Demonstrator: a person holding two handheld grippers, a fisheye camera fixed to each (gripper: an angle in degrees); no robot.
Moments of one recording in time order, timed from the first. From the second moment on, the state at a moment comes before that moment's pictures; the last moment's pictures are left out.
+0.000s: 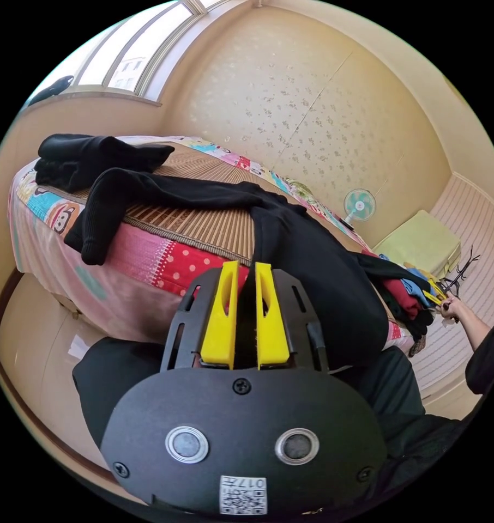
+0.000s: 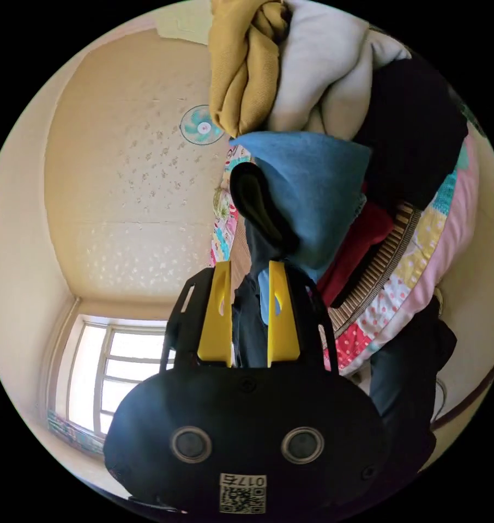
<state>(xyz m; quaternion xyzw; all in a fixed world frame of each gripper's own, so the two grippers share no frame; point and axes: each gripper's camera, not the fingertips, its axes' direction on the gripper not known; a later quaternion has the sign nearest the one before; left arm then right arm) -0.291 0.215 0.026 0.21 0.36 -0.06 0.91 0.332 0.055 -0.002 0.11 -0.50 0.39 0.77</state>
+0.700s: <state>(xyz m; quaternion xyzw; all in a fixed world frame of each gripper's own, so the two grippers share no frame) -0.314 0.208 0.028 0.20 0.36 -0.07 0.91 0.211 -0.045 -0.095 0.25 -0.46 0.21 0.83</state>
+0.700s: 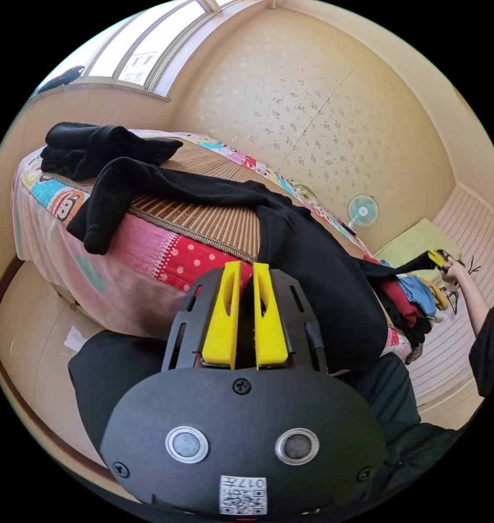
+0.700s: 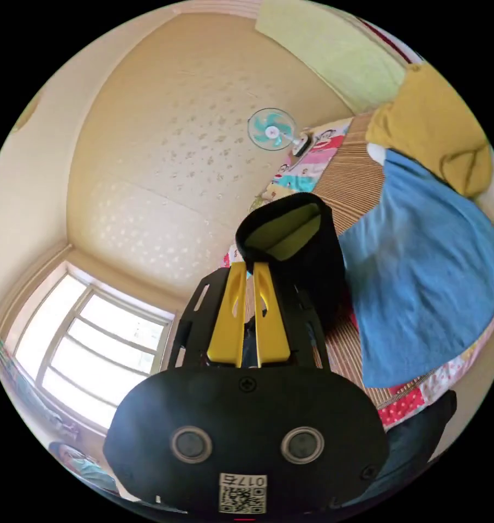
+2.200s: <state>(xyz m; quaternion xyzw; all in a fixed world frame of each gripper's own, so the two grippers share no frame) -0.548 0.255 0.168 0.11 0.67 -0.59 0.44 -0.088 0.183 0.154 0.08 -0.20 -0.17 0.96</state>
